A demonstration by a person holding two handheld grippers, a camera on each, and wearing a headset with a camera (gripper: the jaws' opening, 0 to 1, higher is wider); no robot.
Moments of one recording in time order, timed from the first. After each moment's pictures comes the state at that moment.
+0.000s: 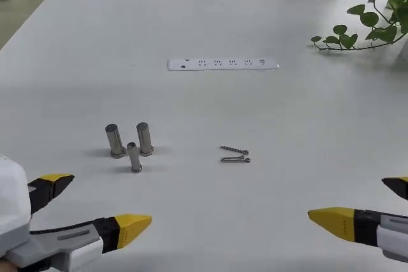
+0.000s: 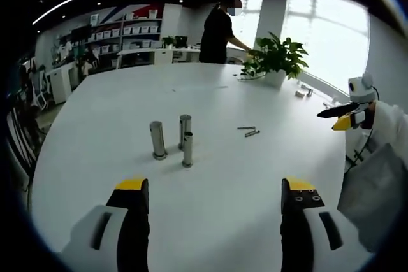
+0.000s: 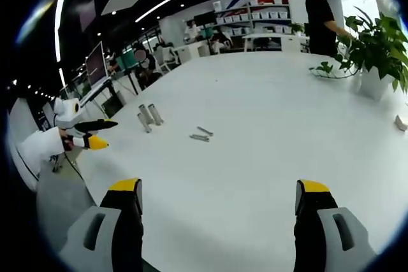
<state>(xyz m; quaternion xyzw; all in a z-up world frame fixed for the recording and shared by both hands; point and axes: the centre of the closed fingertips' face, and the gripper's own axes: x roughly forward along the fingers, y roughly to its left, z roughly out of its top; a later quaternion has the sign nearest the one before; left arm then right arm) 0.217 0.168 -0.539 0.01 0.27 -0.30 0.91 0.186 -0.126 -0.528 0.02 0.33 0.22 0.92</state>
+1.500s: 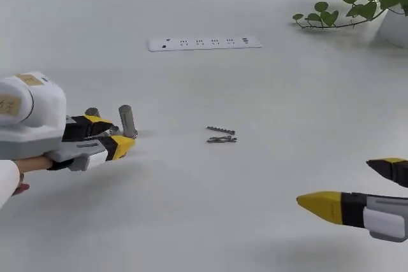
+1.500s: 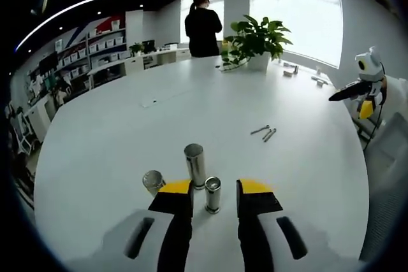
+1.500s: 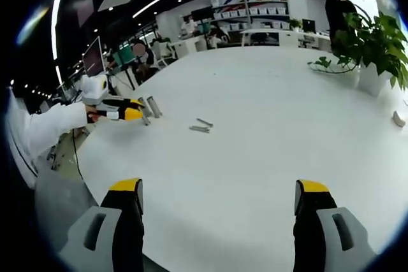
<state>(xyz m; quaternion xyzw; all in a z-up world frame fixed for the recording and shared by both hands) 0.303 0.148 -0.564 0.10 0.27 -0.39 0.88 0.174 -0.124 -0.537 0.01 0.35 0.21 0.91</state>
